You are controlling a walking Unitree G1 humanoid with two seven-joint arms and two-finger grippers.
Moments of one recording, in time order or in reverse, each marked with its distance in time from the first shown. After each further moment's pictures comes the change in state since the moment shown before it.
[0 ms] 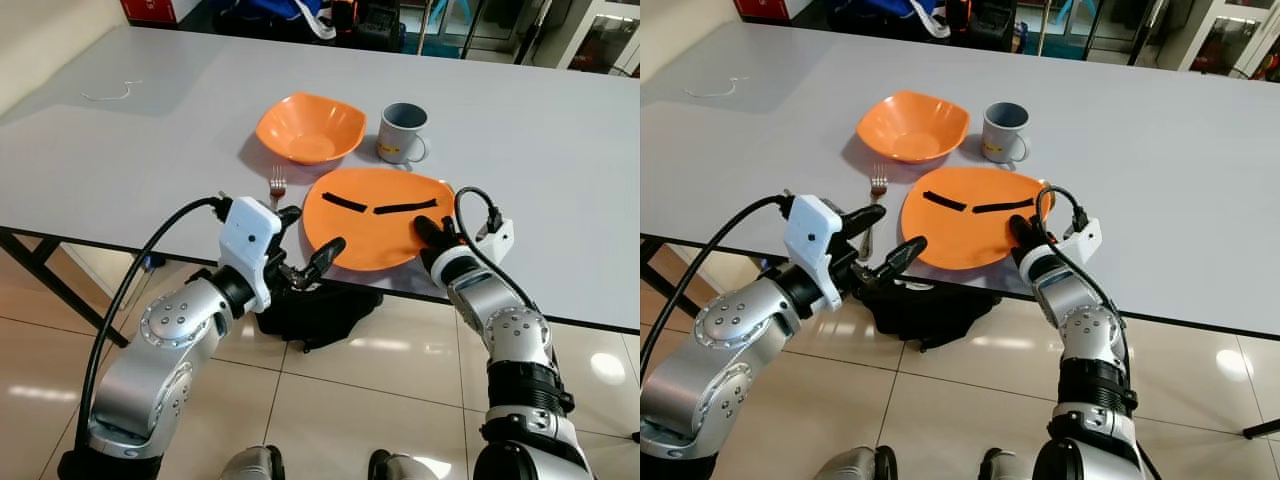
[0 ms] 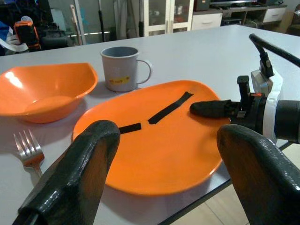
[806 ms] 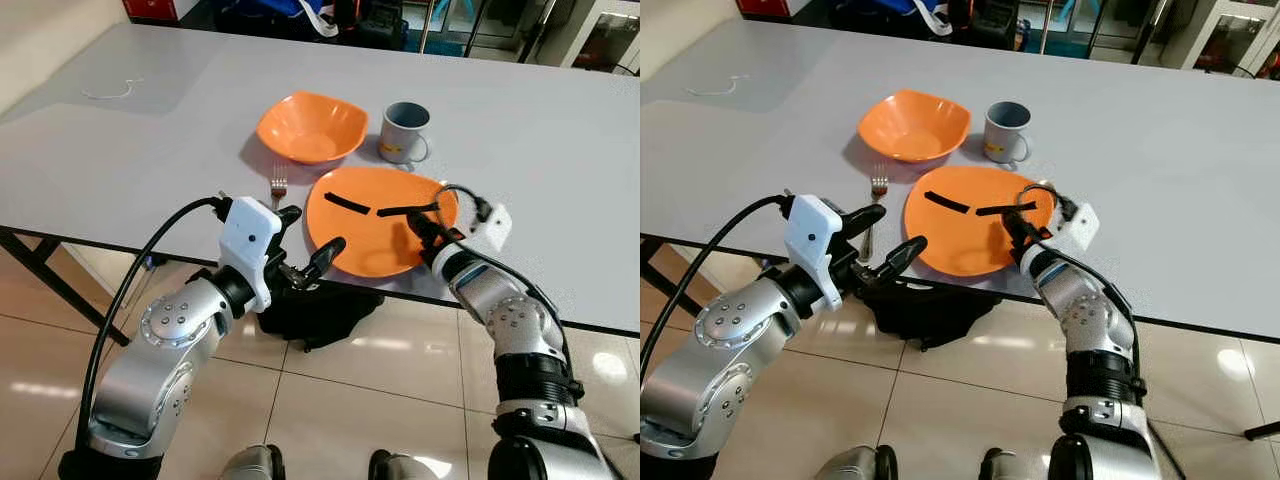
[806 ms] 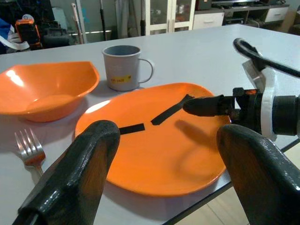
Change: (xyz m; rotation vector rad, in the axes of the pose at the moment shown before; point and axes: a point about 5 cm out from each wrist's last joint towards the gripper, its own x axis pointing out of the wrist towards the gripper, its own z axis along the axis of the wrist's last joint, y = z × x) left arm 0.000 0.000 0.000 -0.001 -0.001 0.002; right arm 0.003 0.005 0.004 -0.313 0.057 -0.038
